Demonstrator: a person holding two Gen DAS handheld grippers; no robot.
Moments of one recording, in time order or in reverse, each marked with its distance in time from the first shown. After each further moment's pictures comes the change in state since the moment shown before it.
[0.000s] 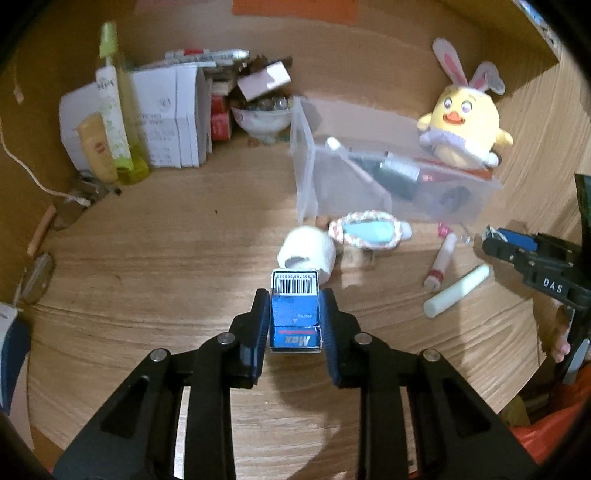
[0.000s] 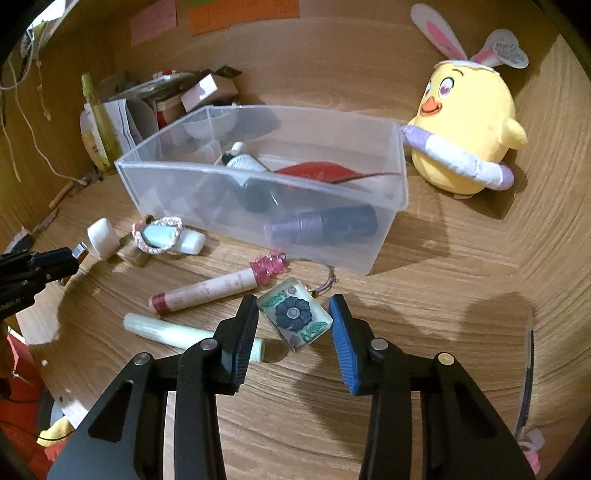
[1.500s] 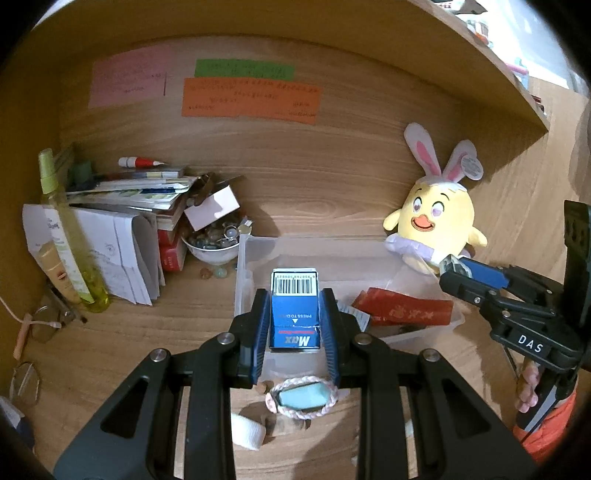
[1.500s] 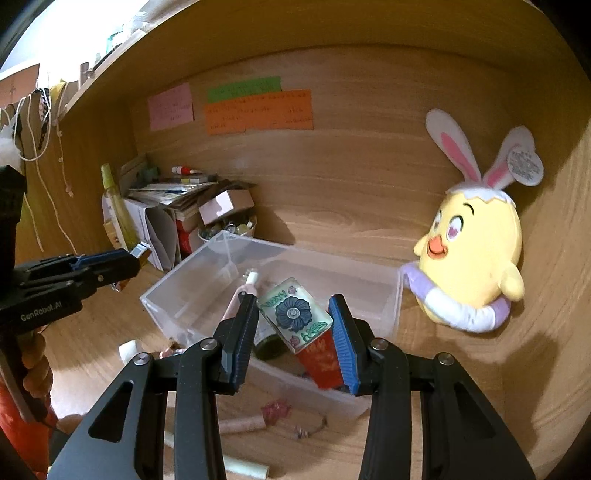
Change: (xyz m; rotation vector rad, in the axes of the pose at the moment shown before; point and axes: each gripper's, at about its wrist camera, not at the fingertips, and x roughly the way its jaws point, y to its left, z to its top) left arm -0.007 -0.045 0.114 0.008 -0.239 -0.078; right arm -0.040 -0.004 0.093 -0.035 -0.274 0.063
